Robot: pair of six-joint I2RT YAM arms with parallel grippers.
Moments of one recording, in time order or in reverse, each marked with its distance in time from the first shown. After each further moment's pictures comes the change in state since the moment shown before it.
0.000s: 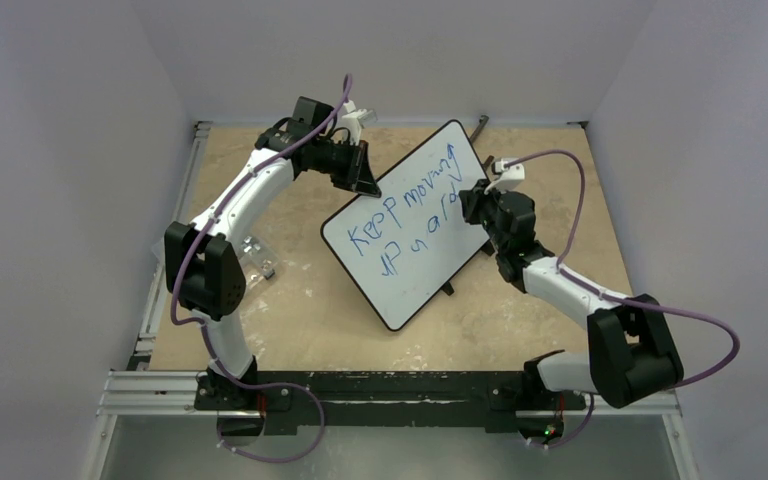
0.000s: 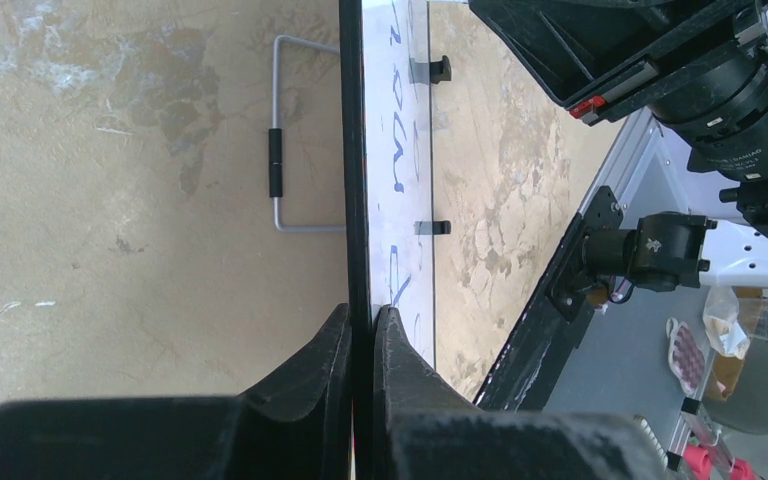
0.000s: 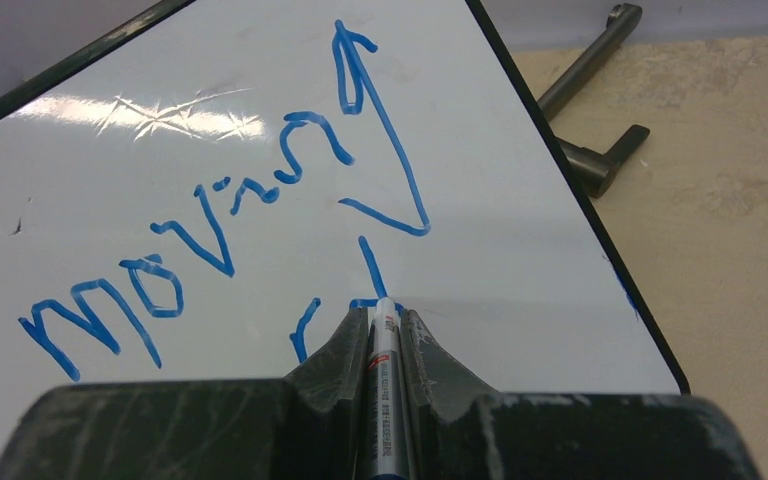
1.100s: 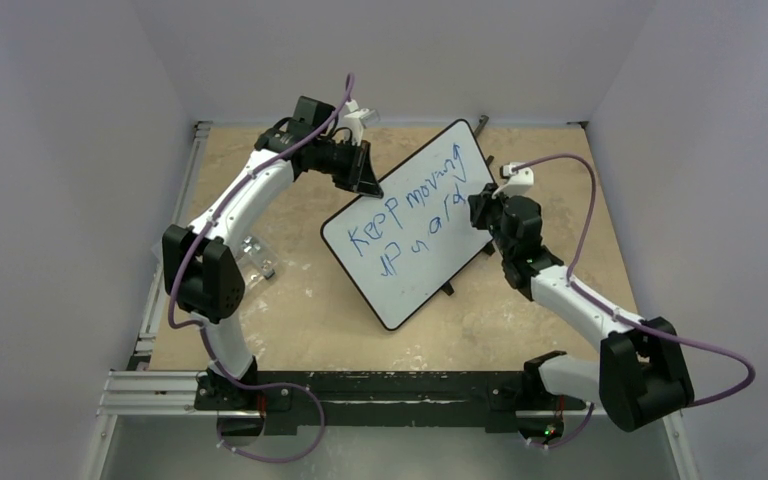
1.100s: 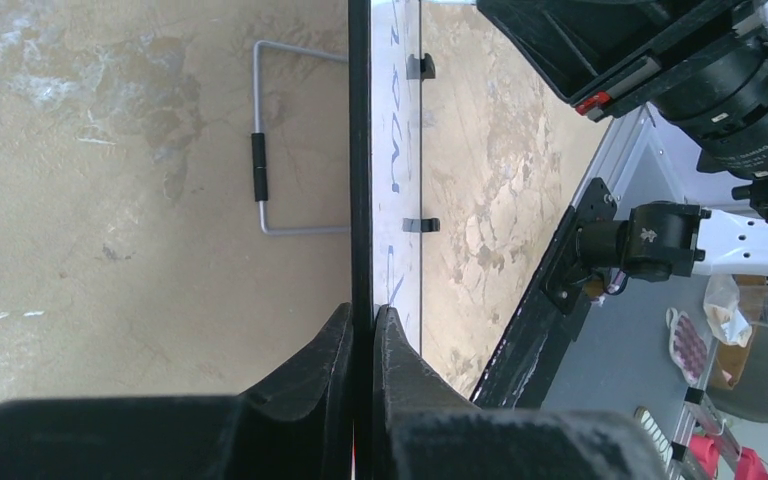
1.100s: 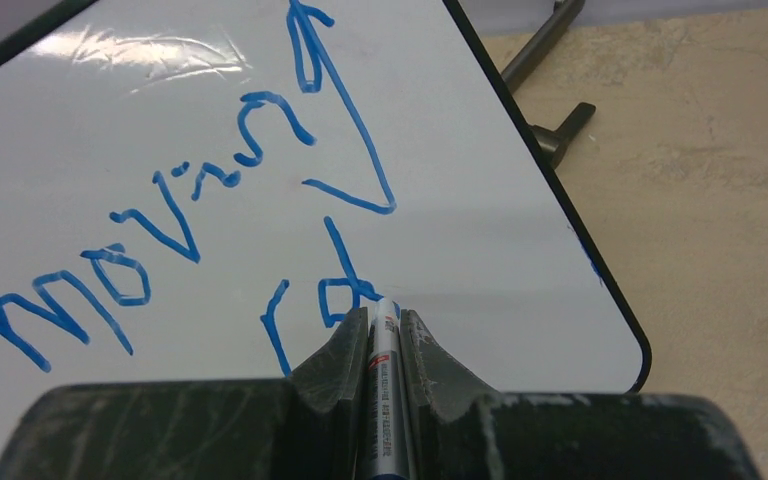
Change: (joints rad) left arm -0.010 -0.016 0.000 -0.002 0.008 0.010; right arm 0.001 -0.097 -0.020 -0.124 0.079 0.006
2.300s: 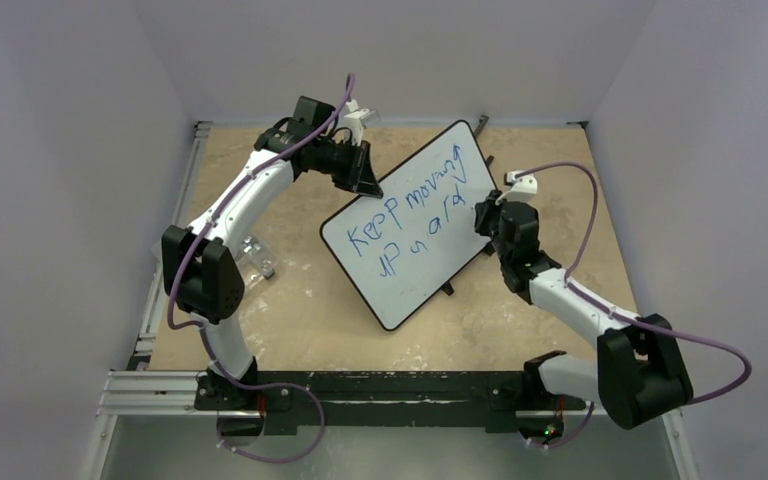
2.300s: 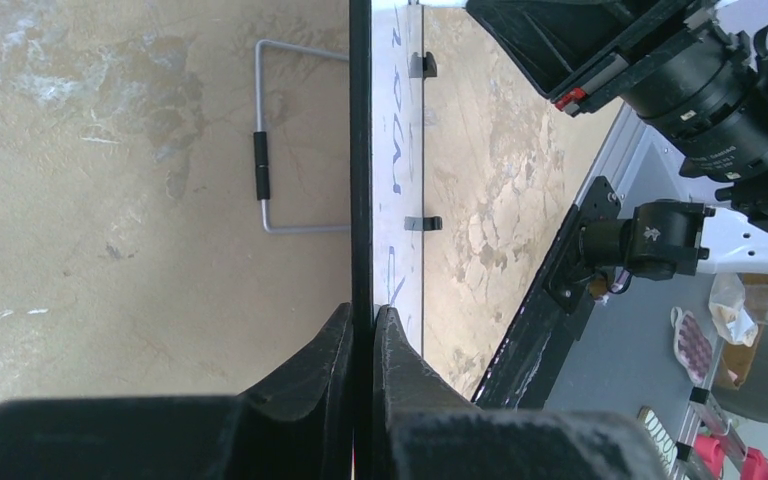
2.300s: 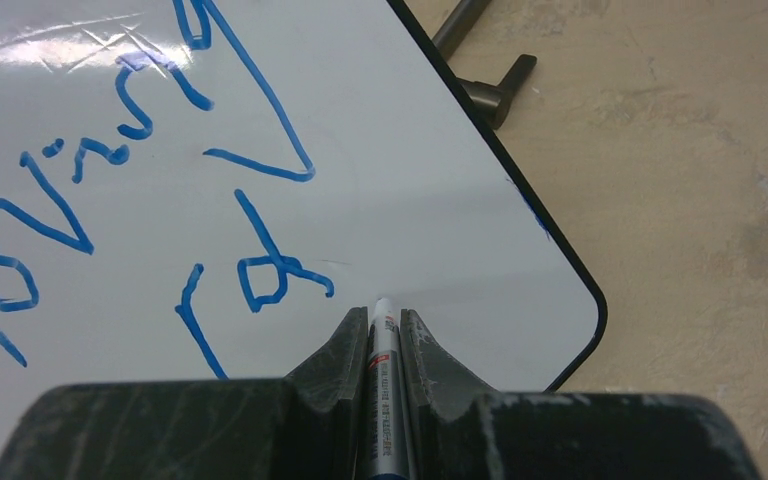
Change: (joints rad) left arm -0.004 -0.006 0.000 -0.005 -0.008 0.008; right arm 0.000 0.017 -0.042 0.006 0.104 0.040
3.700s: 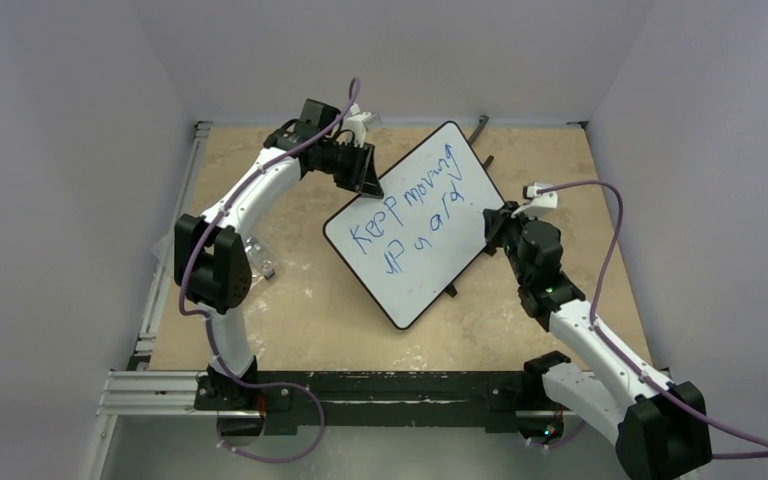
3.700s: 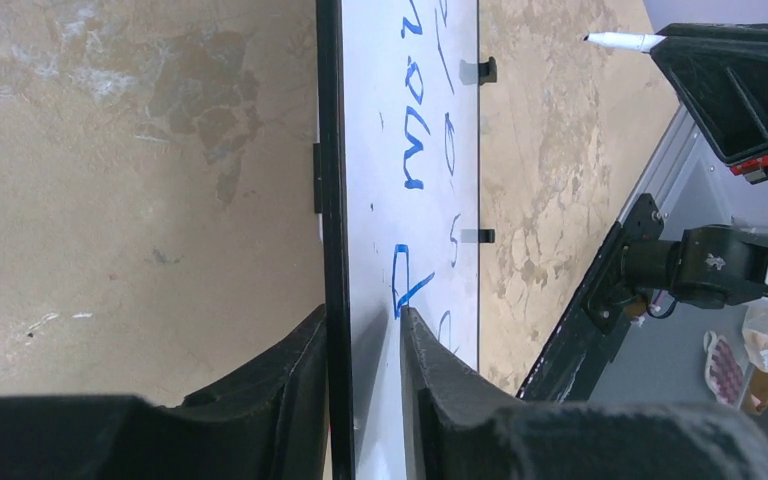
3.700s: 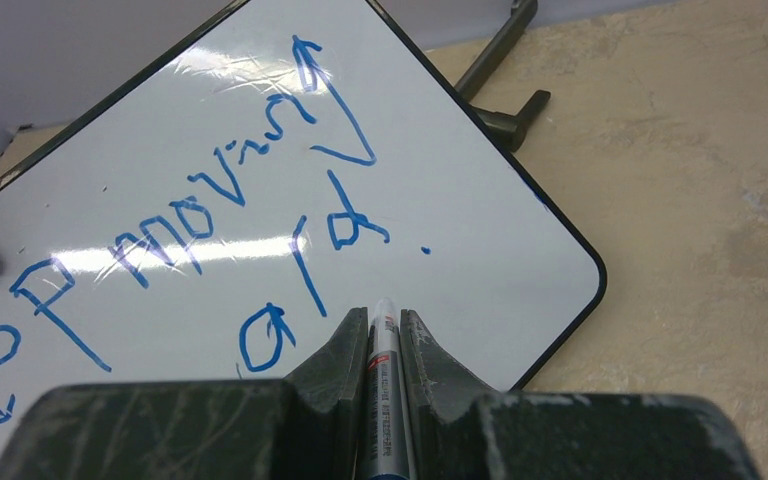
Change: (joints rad) left arm 0.008 0.079 0.014 0.036 -0.045 -0.003; right arm 0.000 -0.335 -0.077 -0.140 -0.048 0.018
